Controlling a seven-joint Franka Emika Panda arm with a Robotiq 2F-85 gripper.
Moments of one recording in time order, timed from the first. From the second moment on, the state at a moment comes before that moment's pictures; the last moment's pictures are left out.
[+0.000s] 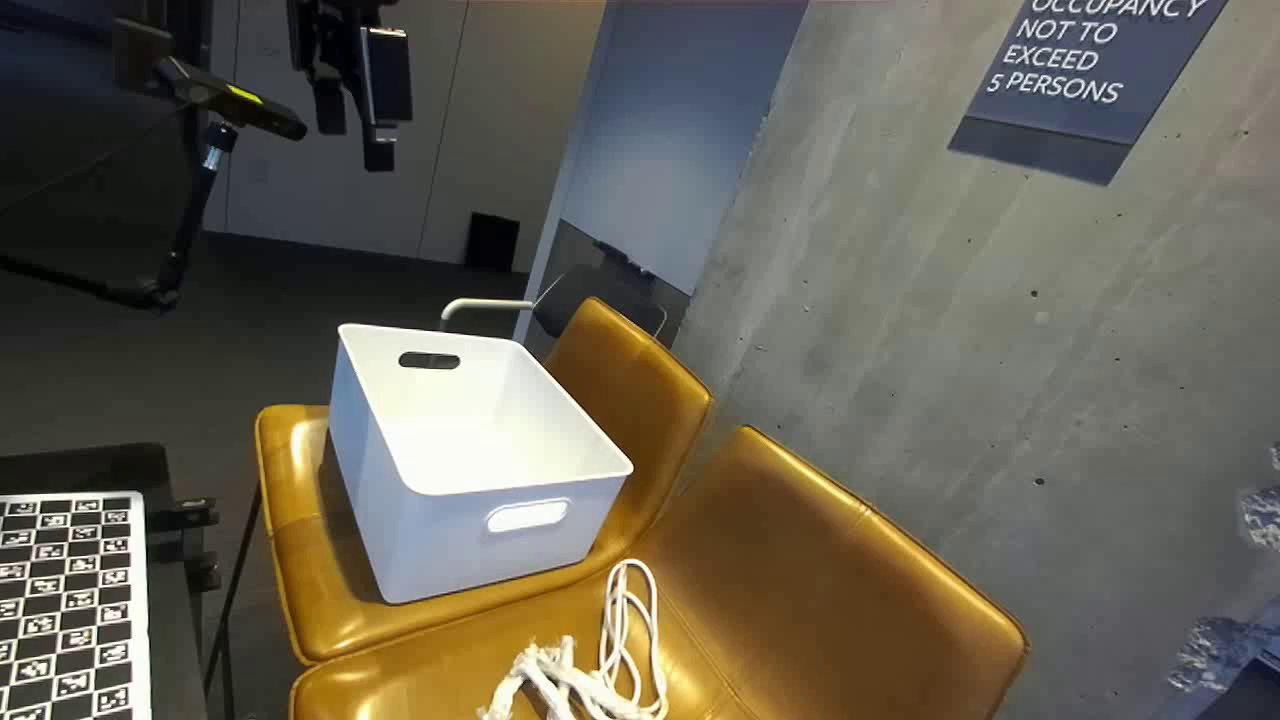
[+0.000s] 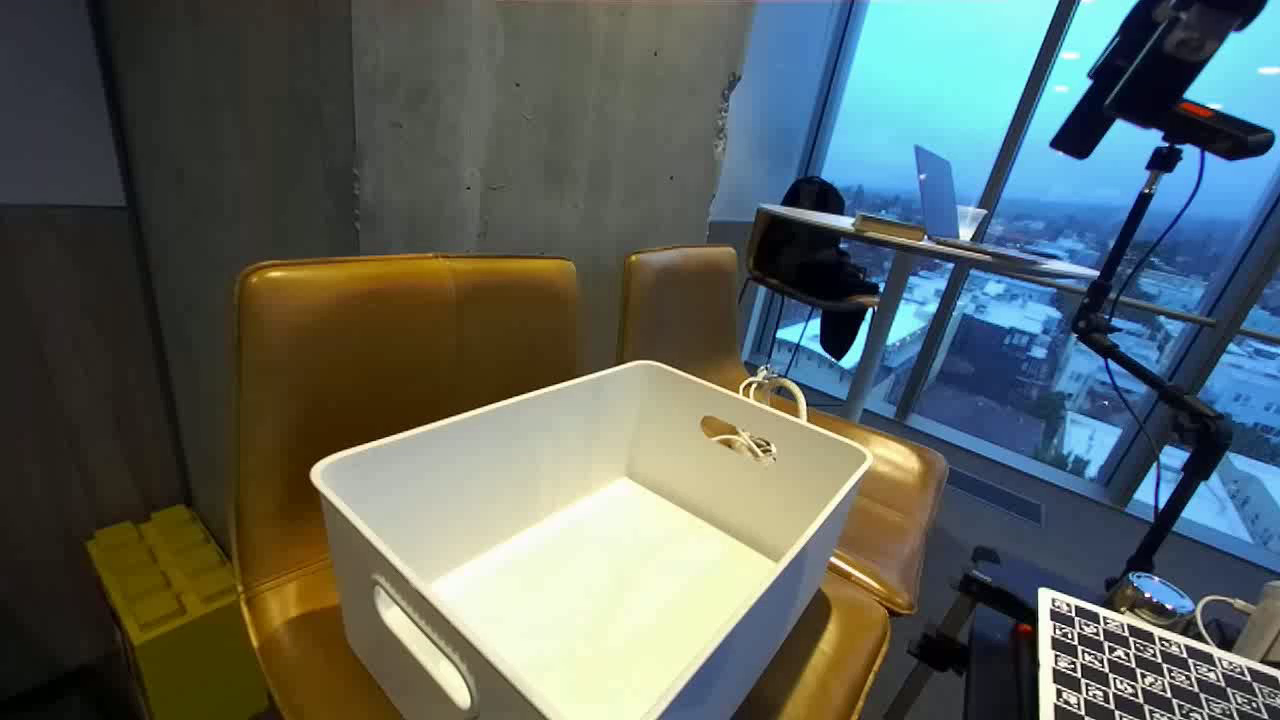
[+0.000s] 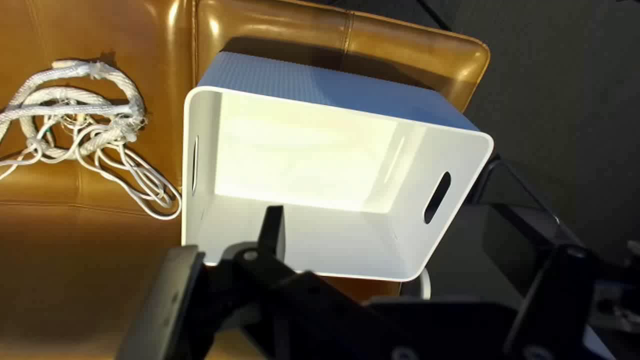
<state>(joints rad) 0.13 -0.57 0.06 -2.40 0.10 2.08 -0.01</state>
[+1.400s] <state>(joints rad) -0.02 -0.47 -0.06 -2.40 -0.02 2.20 -0.12</state>
